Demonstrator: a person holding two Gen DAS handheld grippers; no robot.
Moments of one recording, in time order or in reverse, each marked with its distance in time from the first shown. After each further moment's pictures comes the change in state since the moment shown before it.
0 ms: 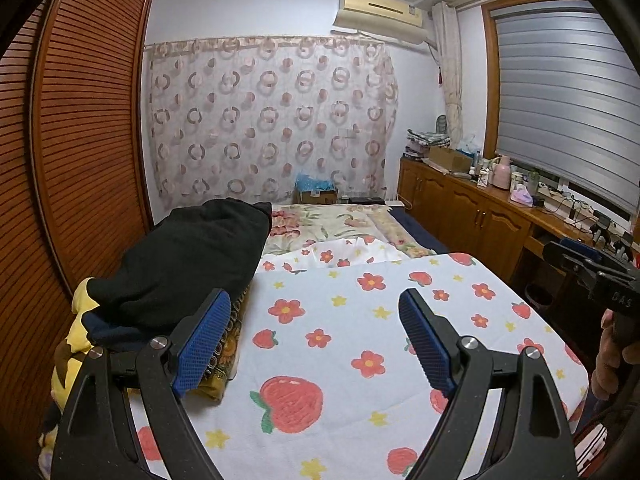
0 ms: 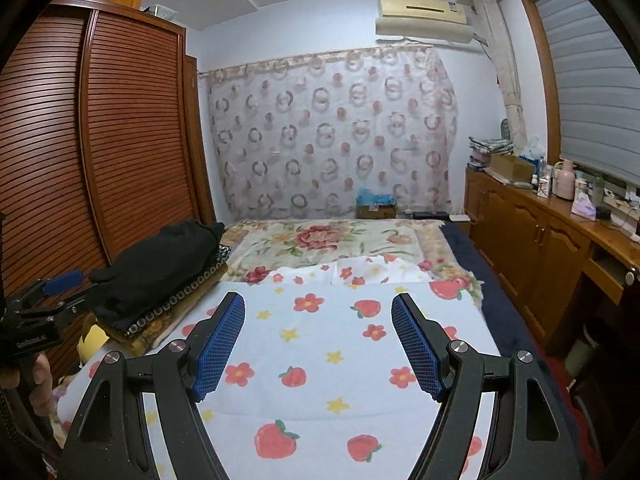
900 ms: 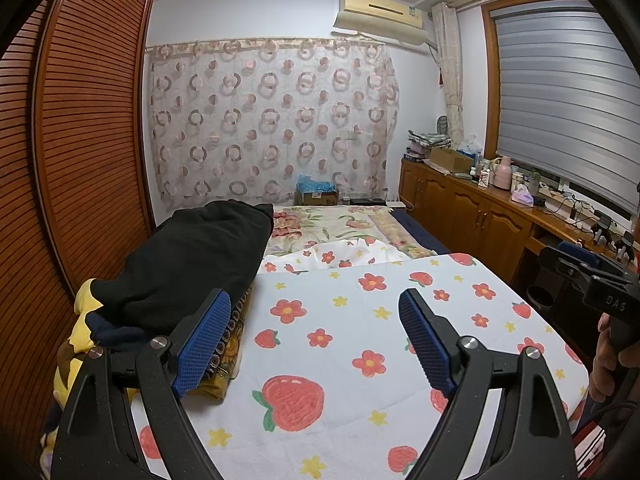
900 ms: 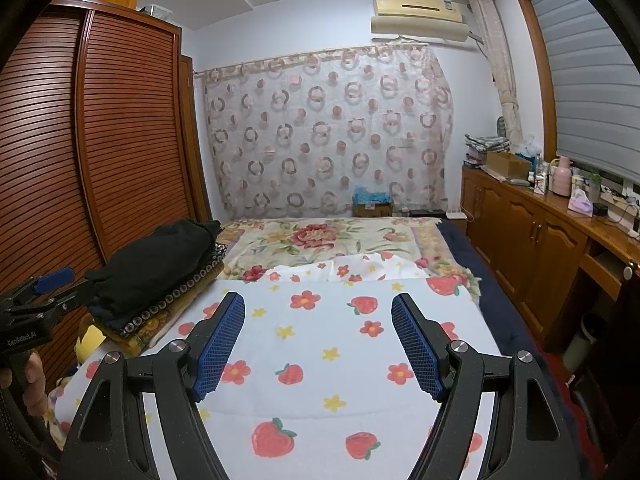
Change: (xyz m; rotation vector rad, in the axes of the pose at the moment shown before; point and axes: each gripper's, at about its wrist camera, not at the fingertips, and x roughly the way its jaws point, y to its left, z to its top) left arm -0.003 0.000 -0.001 0.001 -0.004 0.000; right arm 0.000 -0.025 -0.001 0.014 0.008 -0.002
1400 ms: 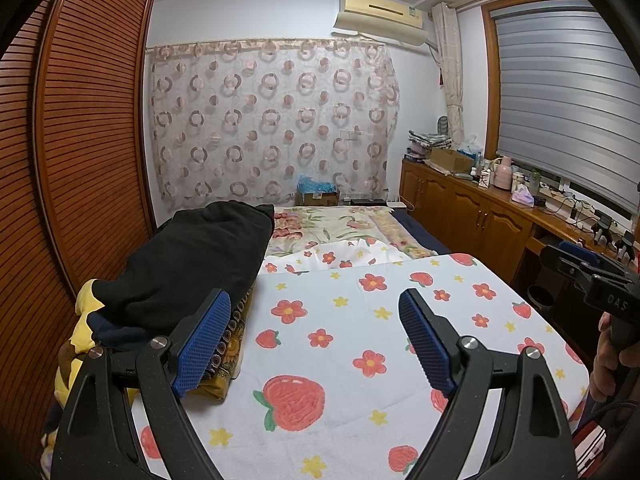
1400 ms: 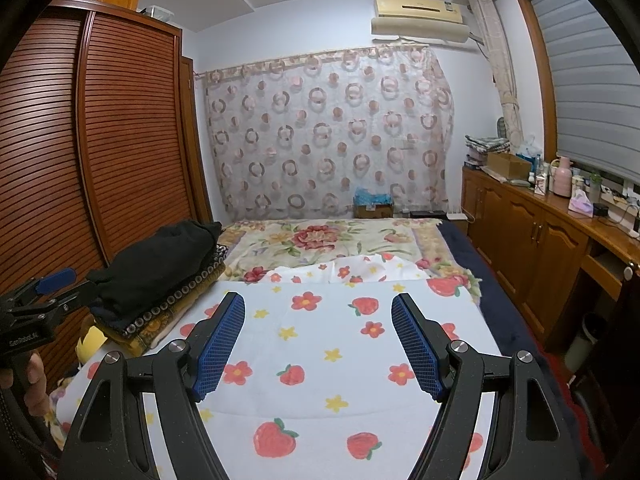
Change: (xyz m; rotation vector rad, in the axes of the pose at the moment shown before) left arm 0.000 0.000 -0.001 0.001 0.000 0.000; right arm 0.002 -0.008 0.001 0.001 -0.004 0.005
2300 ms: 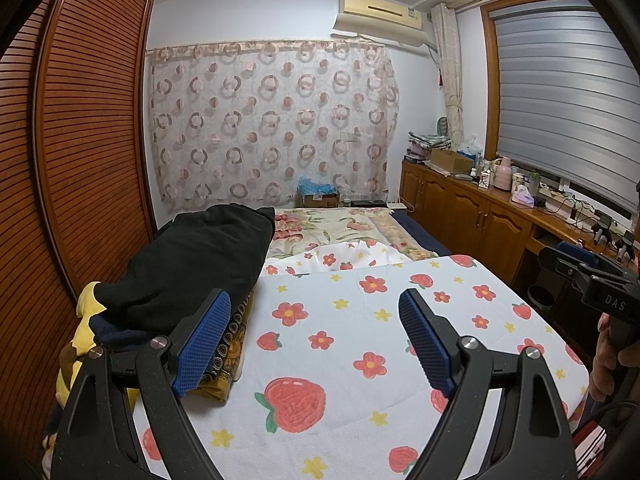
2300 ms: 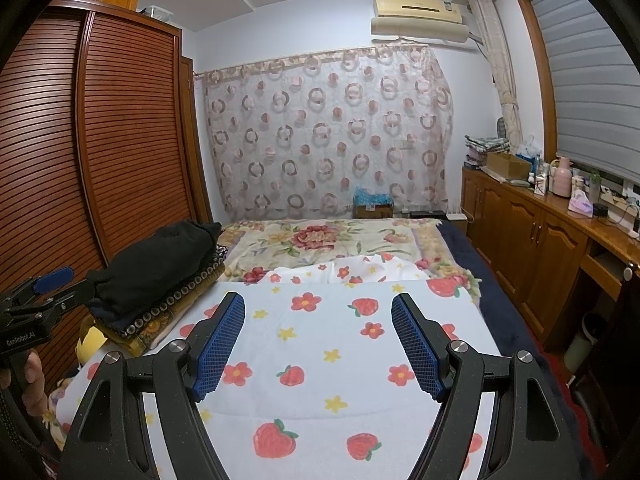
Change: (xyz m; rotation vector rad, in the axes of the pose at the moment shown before) left arm 0.001 0.000 -0.002 0.000 -0.002 0.000; right arm 0.002 -0.008 0.000 -0.009 0.000 0.007
